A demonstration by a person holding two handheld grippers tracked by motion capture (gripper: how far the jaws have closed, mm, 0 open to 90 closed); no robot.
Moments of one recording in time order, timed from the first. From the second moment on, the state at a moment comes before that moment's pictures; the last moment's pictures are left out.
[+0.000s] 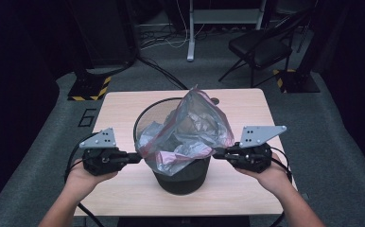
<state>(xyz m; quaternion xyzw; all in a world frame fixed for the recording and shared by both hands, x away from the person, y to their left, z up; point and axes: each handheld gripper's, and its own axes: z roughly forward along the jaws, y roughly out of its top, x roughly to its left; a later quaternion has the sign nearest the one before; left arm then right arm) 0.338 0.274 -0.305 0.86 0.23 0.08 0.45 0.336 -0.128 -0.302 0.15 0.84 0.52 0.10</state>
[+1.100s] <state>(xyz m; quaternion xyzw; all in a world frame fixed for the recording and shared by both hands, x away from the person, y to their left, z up) 0.336 0.296 -0.301 0.86 0.26 0.07 0.44 0.352 -0.143 -0.335 0.20 0.86 0.46 0.12</state>
